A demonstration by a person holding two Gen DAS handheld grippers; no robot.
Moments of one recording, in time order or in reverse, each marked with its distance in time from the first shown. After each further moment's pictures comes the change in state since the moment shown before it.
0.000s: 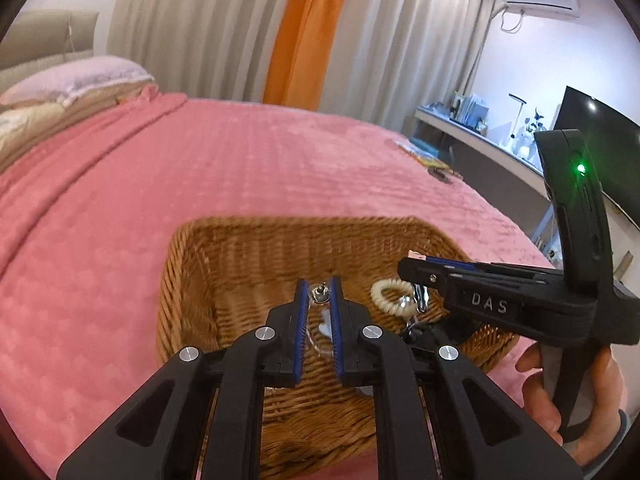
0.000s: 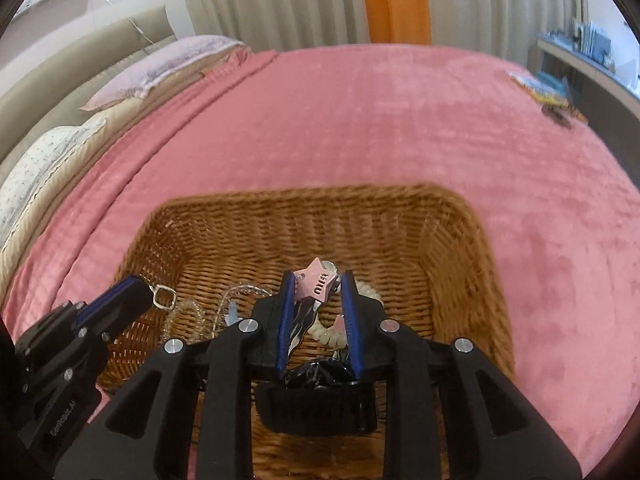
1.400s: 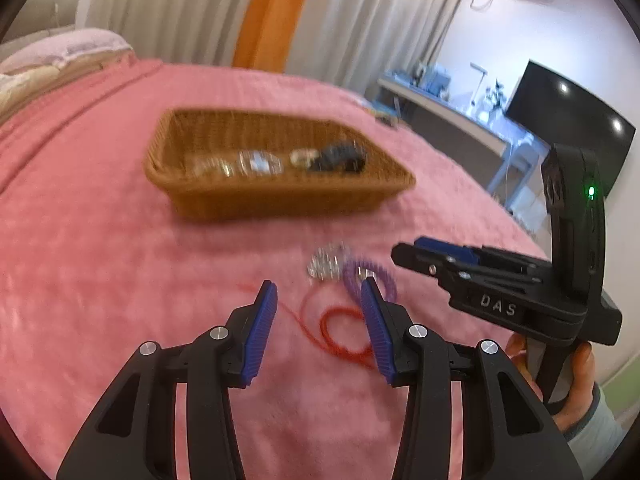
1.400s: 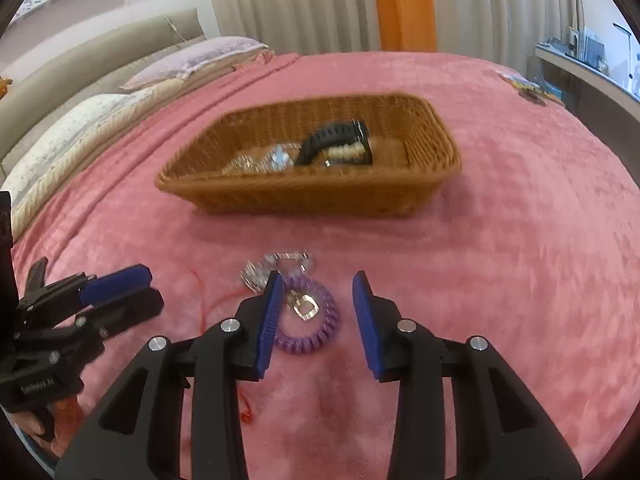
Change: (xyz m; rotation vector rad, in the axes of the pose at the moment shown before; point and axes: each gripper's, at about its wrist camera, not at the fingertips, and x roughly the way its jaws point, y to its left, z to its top) left arm -0.092 -0.046 -0.117 0.022 0.119 -0.120; right arm -0.096 -0.001 -0.161 -0.052 -0.066 0.028
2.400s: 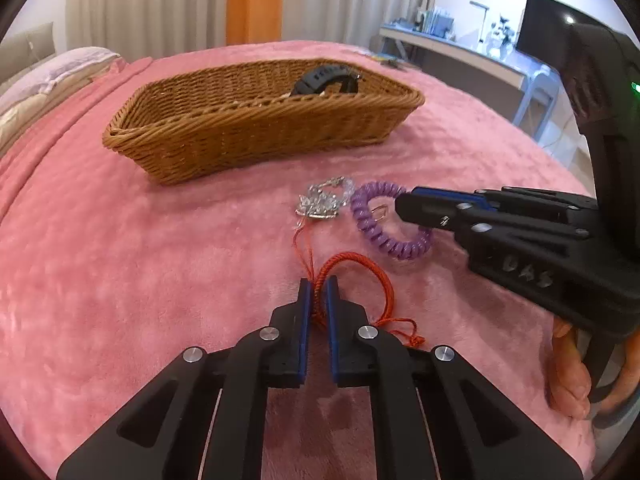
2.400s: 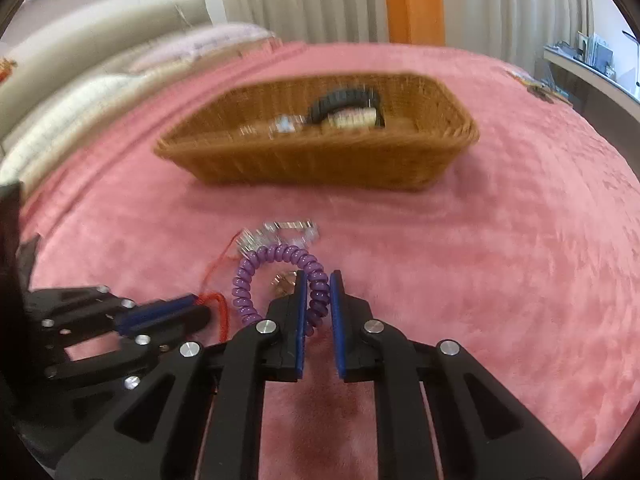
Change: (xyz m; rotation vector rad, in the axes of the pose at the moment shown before) left arm 0.031 -0.018 -0.029 0.145 0.106 0.133; right arm 0.008 0.006 -0.018 -0.035 -0.011 0.022
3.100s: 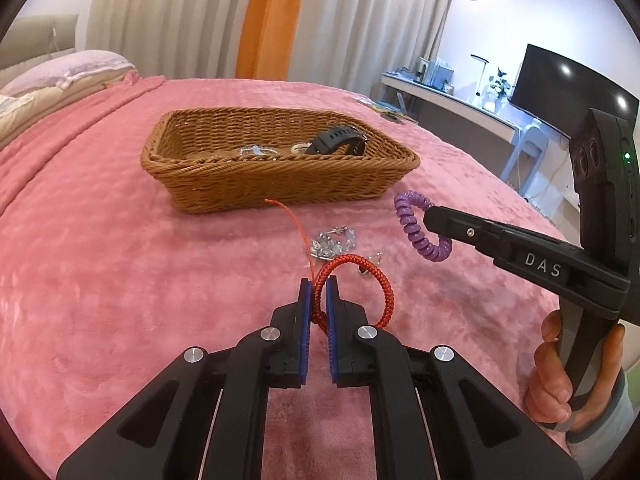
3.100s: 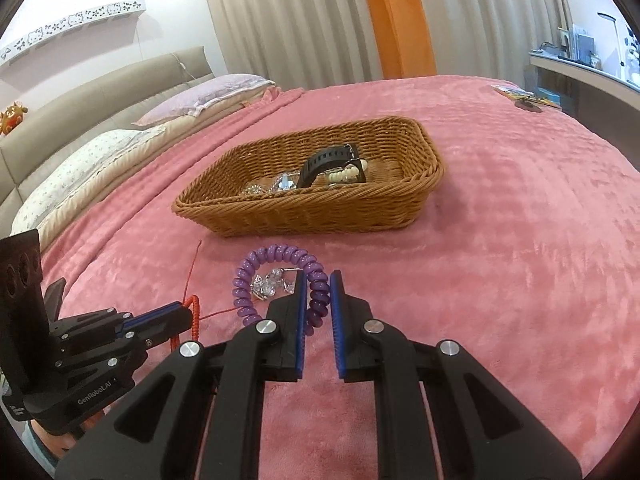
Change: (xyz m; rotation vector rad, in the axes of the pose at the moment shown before) left arm -0.026 0.012 0.005 -0.088 -0.157 -0.047; right arm -0.031 -0.016 0.002 0.078 -0.140 0.045
